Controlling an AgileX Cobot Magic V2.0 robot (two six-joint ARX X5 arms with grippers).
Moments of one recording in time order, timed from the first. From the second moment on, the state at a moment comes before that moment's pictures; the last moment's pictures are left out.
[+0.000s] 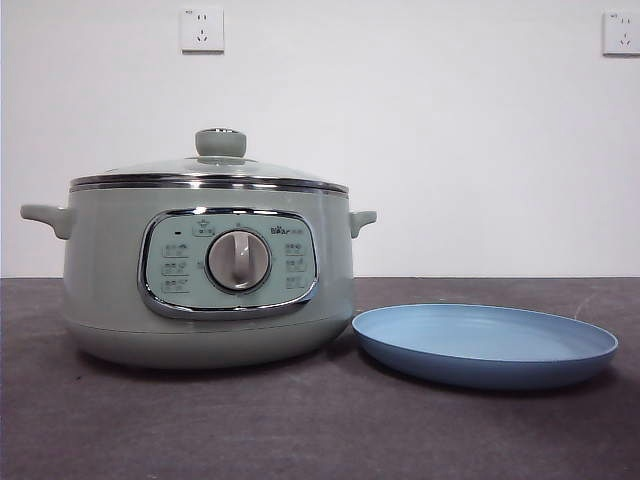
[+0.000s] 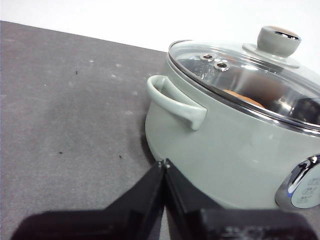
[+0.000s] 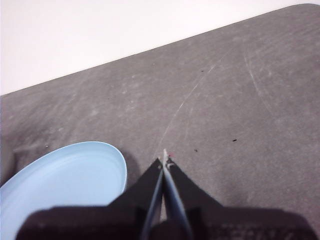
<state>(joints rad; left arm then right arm) -0.07 0.01 0.02 -0.17 0.16 -0.24 -0.08 0.02 0.02 -0.17 -0.10 0.24</state>
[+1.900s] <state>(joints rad) -0.13 1.12 1.34 -0.71 0.56 -0.07 0.13 1.23 1.56 -0.76 -0.70 -0.04</state>
